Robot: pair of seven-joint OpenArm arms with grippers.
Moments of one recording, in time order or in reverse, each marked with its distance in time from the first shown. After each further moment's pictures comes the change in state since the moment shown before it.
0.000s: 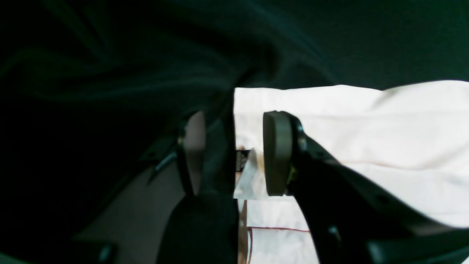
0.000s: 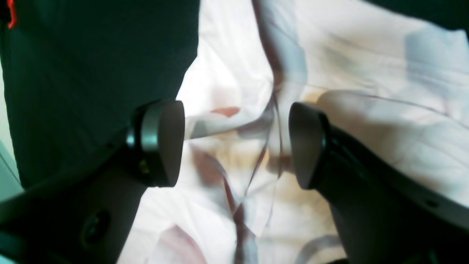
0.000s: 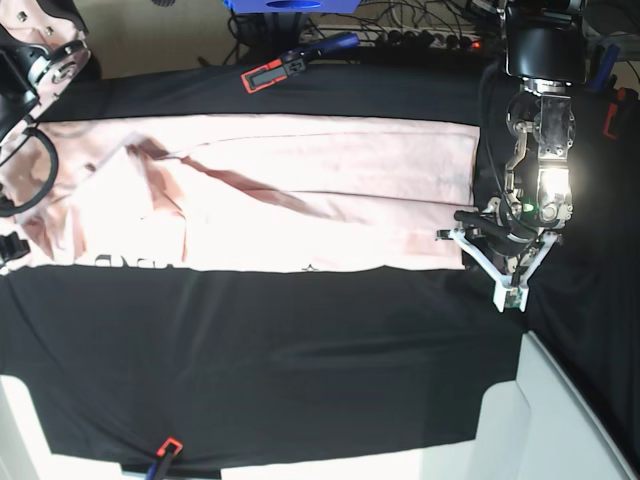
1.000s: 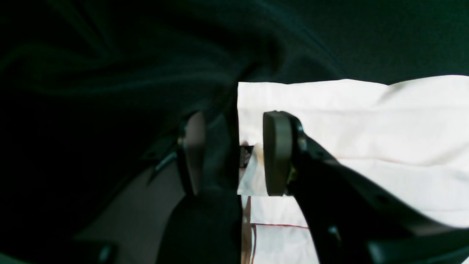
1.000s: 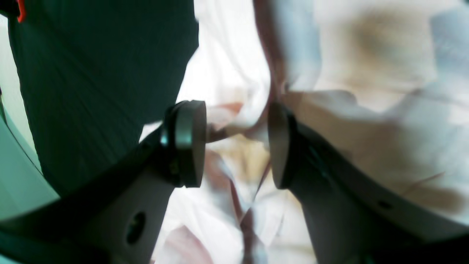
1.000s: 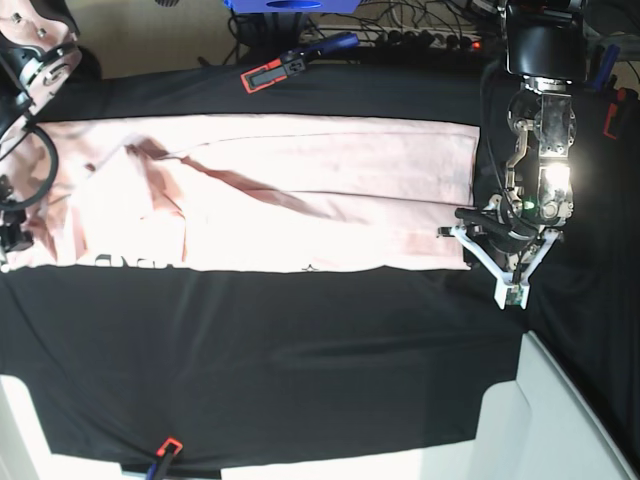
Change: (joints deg) left arm 0.3 -0.1 0.0 0.0 0.0 0.0 0.0; right arm 0.1 1.6 0.0 -6.7 5.4 2.1 2.5
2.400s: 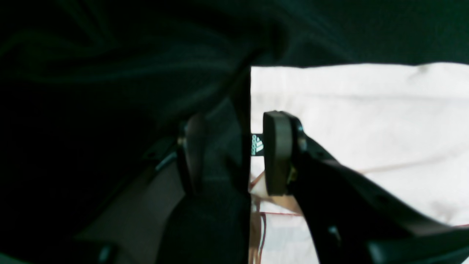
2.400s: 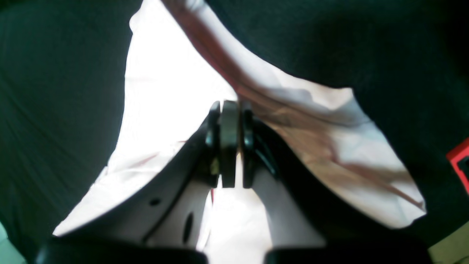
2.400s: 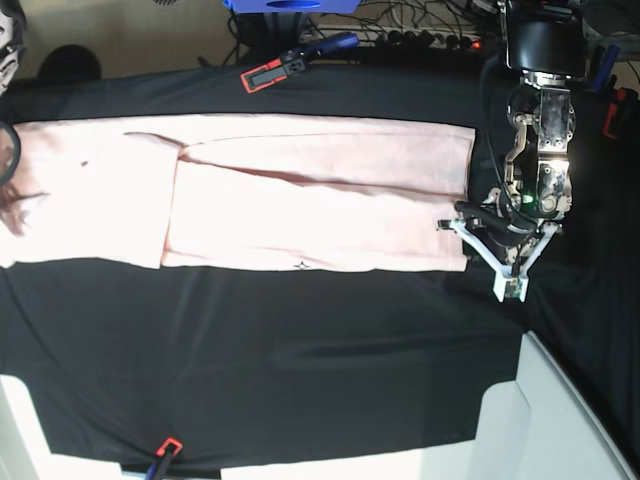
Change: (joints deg) left arm 1.1 0.0 0.0 0.1 0.0 0.0 0.0; right arm -0.8 11.4 -10.0 -10.6 0.2 0.2 6.2
